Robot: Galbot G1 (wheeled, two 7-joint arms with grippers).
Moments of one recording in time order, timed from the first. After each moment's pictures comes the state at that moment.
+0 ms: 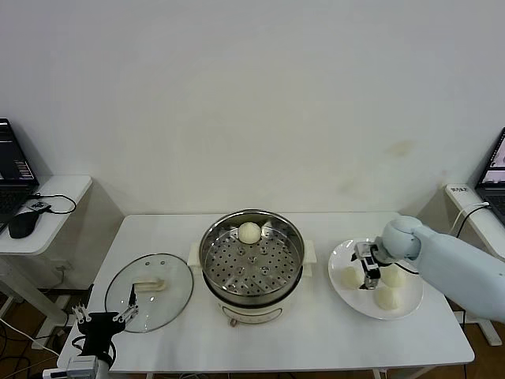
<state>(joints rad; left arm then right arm) 1.73 -1.25 -0.68 -2.12 -0.09 0.07 -0.23 -0.09 0.70 -0.79 1.27 -0.15 -0.25 -0.98</state>
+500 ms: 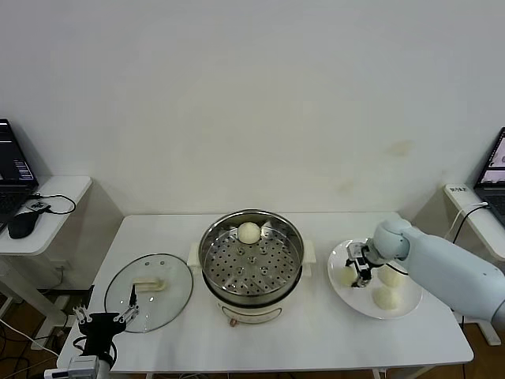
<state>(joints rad) 1.73 -1.25 -0.67 -2.12 -0.09 0.07 -0.23 -0.10 0.74 -0.77 1.24 -0.17 -0.25 -0.99</state>
